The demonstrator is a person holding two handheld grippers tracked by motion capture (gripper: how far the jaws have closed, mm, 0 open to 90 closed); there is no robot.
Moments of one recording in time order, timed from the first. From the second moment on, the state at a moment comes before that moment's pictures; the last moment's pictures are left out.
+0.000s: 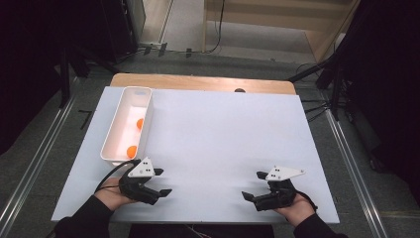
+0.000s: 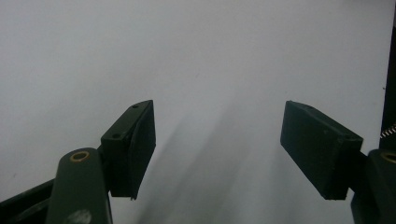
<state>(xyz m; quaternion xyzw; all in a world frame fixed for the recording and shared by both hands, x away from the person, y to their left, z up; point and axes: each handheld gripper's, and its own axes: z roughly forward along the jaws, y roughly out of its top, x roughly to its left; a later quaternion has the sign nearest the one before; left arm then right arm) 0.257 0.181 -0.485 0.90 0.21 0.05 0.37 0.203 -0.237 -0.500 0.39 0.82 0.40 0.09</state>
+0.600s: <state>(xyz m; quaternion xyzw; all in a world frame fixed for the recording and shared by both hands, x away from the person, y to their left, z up) 0.257 0.179 -0.489 0.91 0.20 0.05 0.35 0.203 -0.237 -0.500 0.39 0.82 0.40 0.09</state>
